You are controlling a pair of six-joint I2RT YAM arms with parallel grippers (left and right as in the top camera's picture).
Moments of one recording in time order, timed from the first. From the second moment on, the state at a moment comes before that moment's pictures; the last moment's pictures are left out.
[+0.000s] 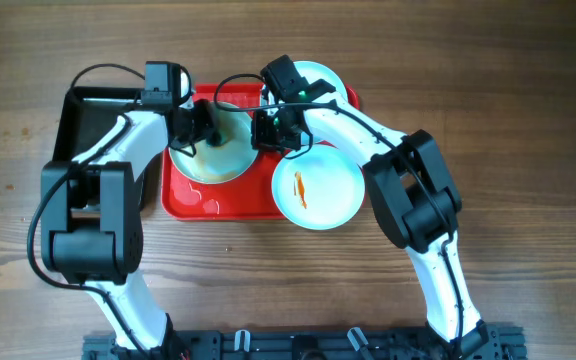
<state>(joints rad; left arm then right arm) -0.06 1.98 1.22 -0.37 0.20 -0.45 0.57 2.35 1.77 -0.65 -0.44 0.65</state>
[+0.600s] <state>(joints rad) -0.07 1.95 1.27 -0.82 -0.10 -0.32 0.59 2.35 1.77 -0.65 -0.47 0.60</state>
